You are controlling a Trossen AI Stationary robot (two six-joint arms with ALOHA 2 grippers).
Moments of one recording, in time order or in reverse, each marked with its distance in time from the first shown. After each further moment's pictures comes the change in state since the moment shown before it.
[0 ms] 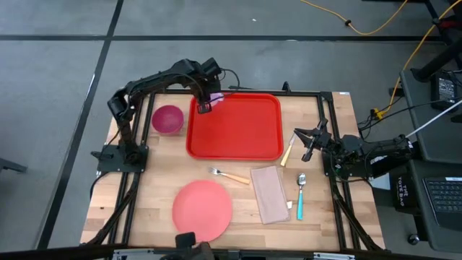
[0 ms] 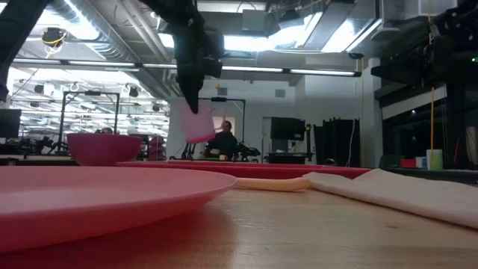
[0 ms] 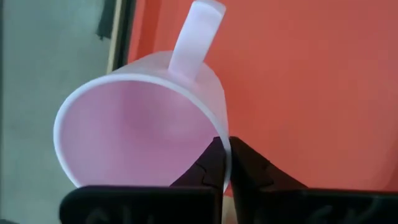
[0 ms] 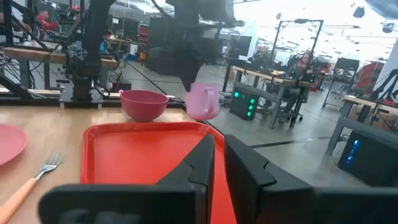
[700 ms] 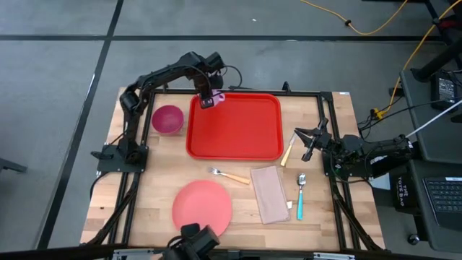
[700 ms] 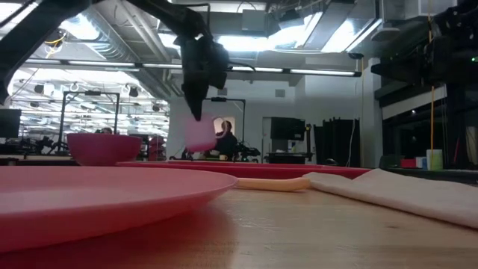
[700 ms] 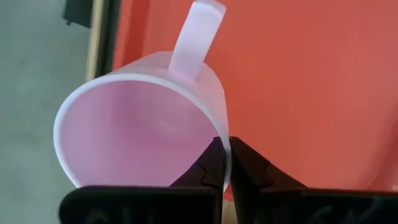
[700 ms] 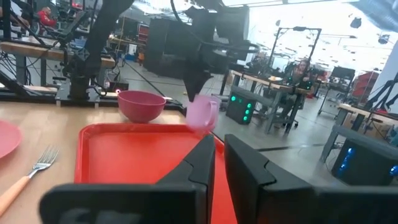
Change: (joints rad) left arm 0.064 0.166 0.188 -0.129 0.094 0.046; right arm 0.000 0.000 0.000 0.021 0.000 -0.056
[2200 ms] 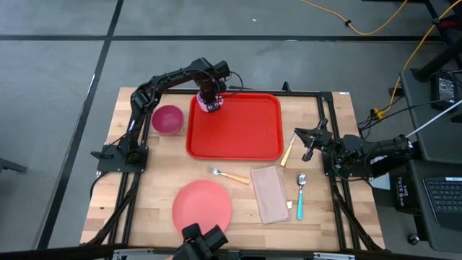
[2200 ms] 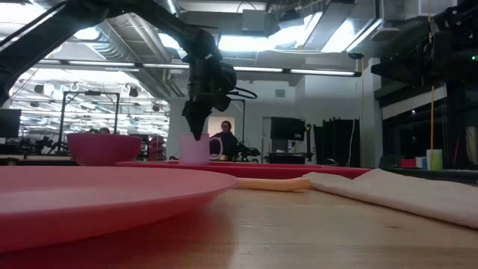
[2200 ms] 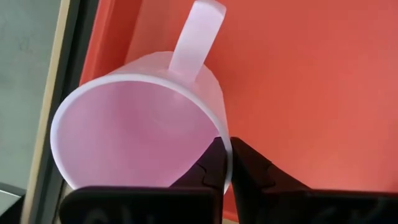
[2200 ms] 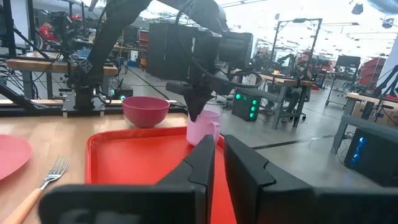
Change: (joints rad) left arm -0.019 0.134 0.019 -0.005 -0.059 -0.227; right arm 0.000 0.000 0.000 -0.003 0.000 0.086
